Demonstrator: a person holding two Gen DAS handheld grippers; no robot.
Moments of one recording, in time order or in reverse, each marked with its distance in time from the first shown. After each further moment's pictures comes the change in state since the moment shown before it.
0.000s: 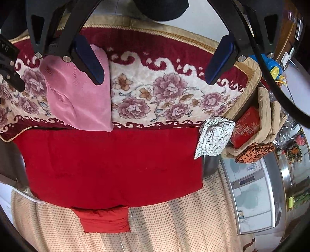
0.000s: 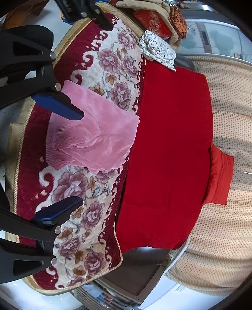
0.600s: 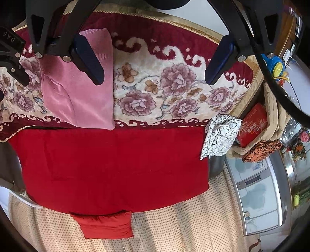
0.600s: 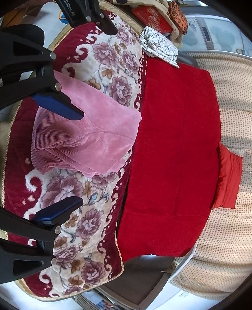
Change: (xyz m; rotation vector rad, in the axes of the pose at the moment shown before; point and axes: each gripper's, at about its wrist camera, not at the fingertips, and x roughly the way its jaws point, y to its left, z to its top) left arm 0.039 -0.026 0.023 0.011 0.020 0.000; right arm 0.052 -0.002 0.019 0.005 0.039 0.023
